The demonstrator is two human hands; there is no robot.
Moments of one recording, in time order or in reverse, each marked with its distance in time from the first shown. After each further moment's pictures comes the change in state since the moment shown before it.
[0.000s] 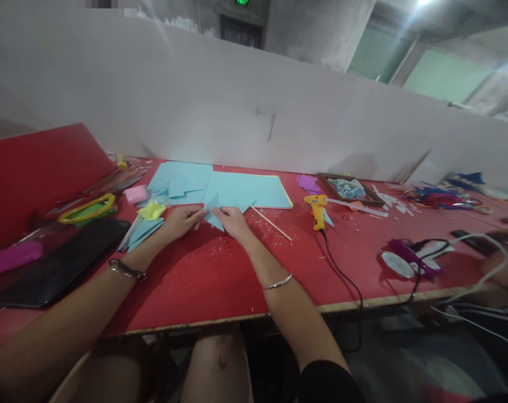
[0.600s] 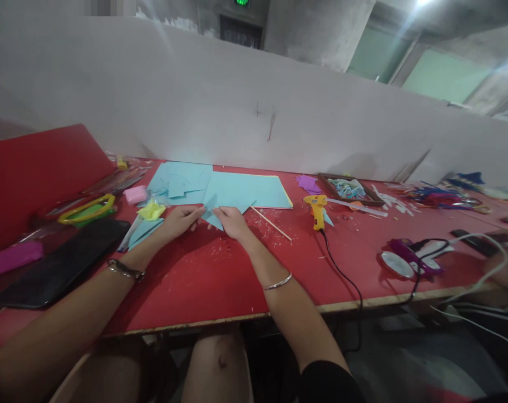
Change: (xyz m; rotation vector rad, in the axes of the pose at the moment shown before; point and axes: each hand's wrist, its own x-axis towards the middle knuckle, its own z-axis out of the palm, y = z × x) left_hand 0.001 -0.002 0.002 -0.136 0.028 -0.125; right_hand 0.001 0.000 -0.005 -0.073 -0.105 -0.119
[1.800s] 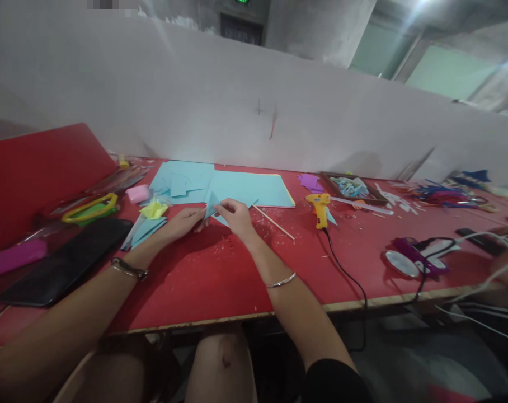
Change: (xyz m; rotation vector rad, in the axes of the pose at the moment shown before) left_hand -0.002 0.004 0.002 -0.158 -0.189 0.013; right_hand 0.001 -0.005 0.004 0.265 0.216 -0.046
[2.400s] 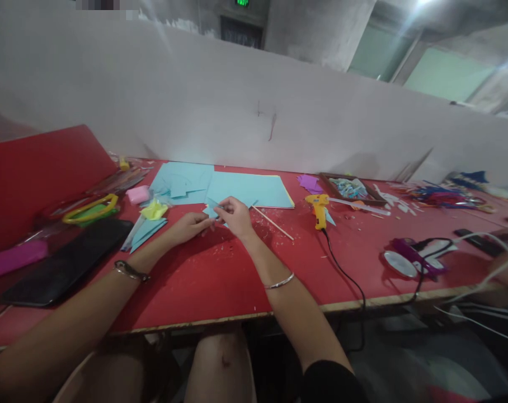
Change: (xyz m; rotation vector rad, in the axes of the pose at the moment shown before) left_hand -0.001 0.000 0.007 0.176 -0.017 0.035; right_hand 0.002 0.002 0.000 0.023 0.005 0.006
